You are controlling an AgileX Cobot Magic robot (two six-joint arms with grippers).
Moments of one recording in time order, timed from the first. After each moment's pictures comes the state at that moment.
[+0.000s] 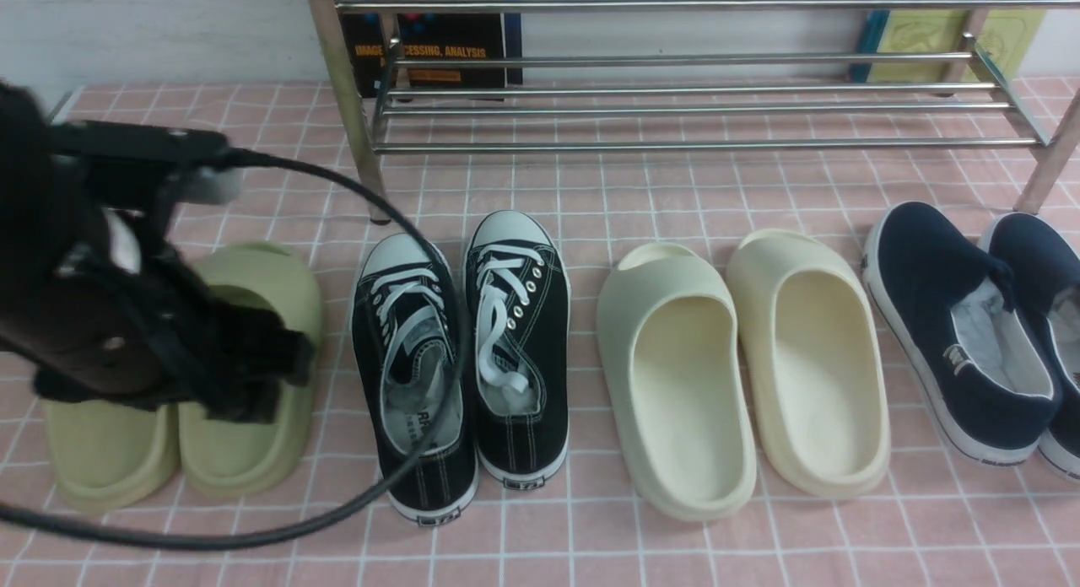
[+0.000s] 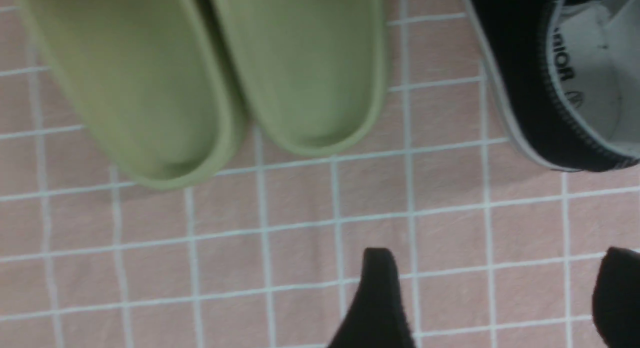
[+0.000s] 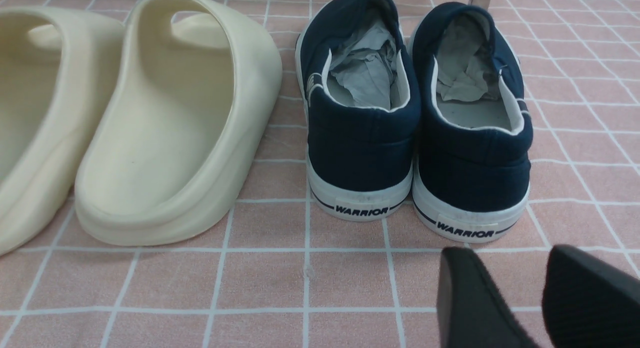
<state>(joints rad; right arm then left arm) -0.02 -0.01 0.02 -0.04 0.36 0.07 -0.48 1.28 -1.07 0.16 1.07 -0.35</state>
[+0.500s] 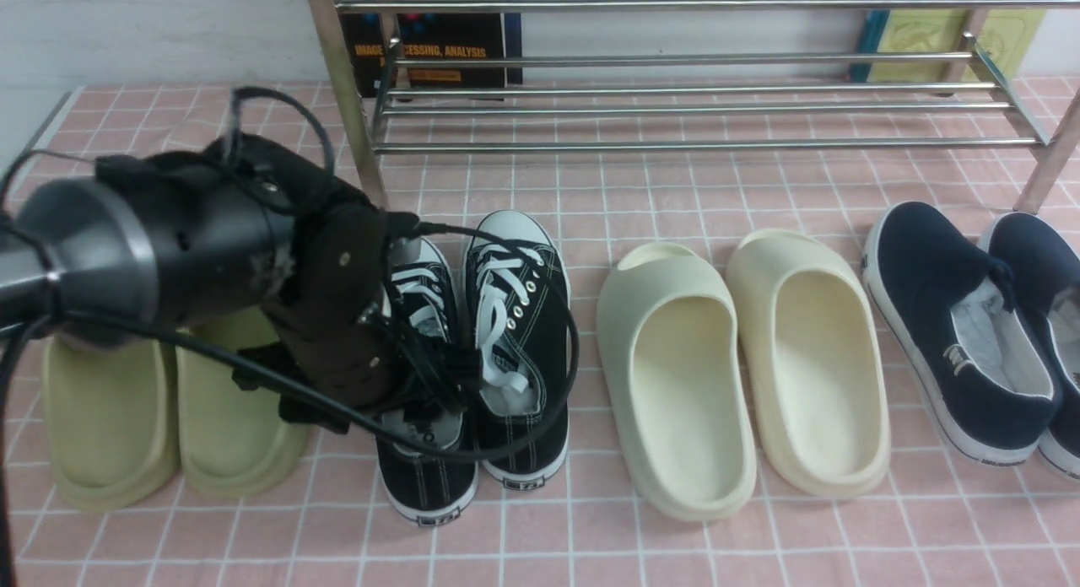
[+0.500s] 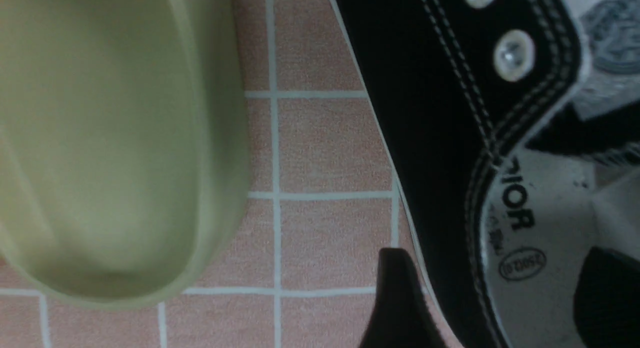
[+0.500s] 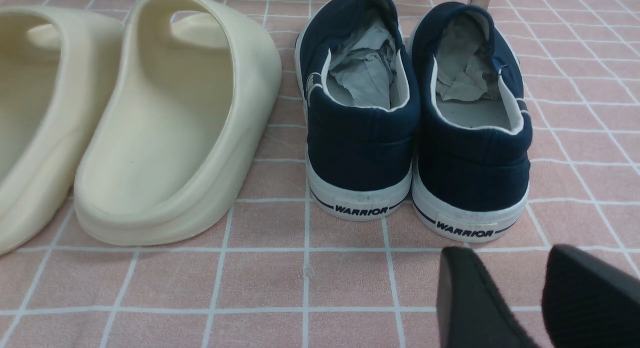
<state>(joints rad) -0.02 -0.01 0.02 -0.04 0.36 0.07 -0.54 1.68 -1.08 0.18 0.77 -0.60</state>
